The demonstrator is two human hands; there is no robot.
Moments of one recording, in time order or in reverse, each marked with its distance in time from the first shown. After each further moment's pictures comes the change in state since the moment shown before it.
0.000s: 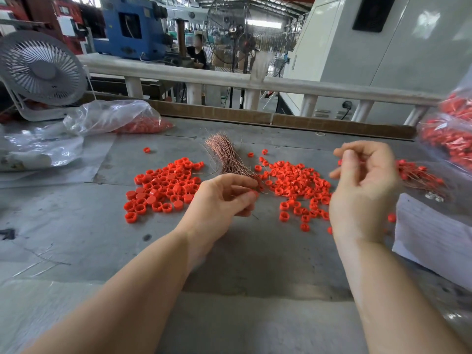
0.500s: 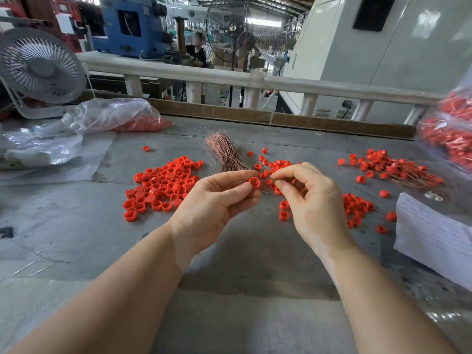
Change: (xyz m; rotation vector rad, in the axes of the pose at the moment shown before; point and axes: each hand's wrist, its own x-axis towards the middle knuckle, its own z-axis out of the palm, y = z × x) left_hand 0.002 0.008 -0.004 -0.545 -0.093 -0.206; right_hand -0.023 0.001 0.013 -0.098 -0.541 -0.117
